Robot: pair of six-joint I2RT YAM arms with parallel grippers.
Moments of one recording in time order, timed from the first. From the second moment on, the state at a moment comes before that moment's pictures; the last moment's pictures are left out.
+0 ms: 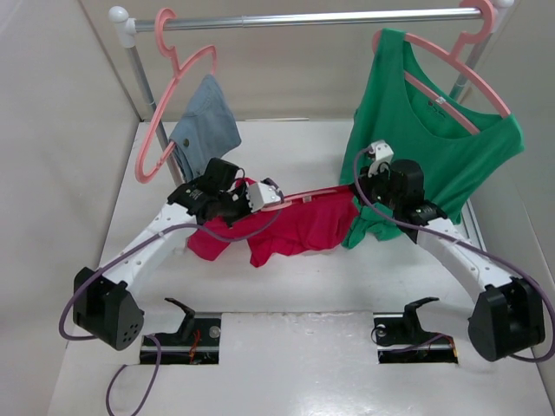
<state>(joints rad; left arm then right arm) -0.49 1.26 1.08 -0.74 0.30 0.75 0.28 1.20 0.79 -0.01 -0.22 0.04</state>
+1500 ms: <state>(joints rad) -0.49 1.33 1.29 -1.01 0.59 0.96 0.66 1.37 1.25 -0.60 -0.50 -0.58</state>
